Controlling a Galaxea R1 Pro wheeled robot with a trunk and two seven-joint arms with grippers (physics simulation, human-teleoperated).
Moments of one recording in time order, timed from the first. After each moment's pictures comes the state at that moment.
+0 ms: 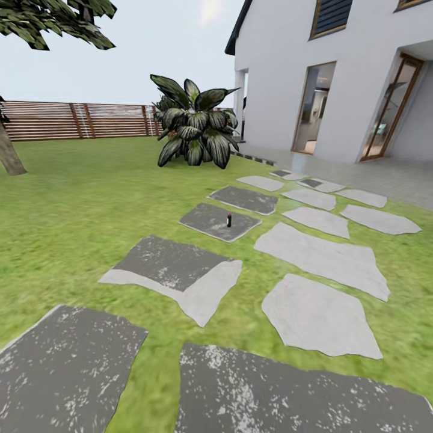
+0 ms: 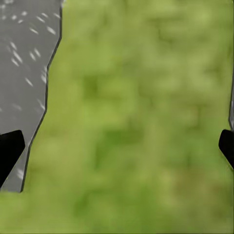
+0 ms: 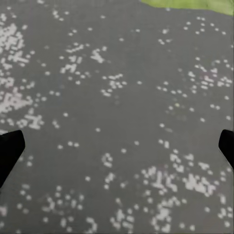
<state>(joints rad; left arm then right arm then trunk) -0.27 0.07 0.00 -0.19 0.03 -0.21 0.01 -0.04 -0.06 -0.05 -0.53 0.01 -0.30 0.00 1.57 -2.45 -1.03</state>
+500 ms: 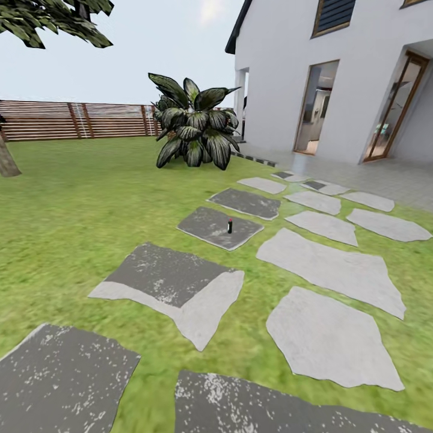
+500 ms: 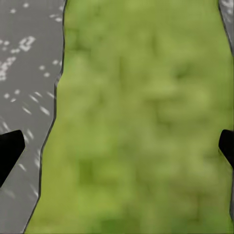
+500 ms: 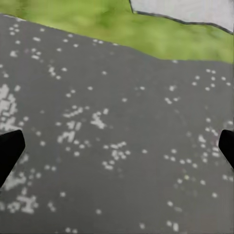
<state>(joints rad) -0.27 0.07 0.00 -0.19 0.03 -0.21 0.01 -0.04 -0.06 -0.05 -0.52 0.01 -0.30 0.00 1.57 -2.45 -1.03</state>
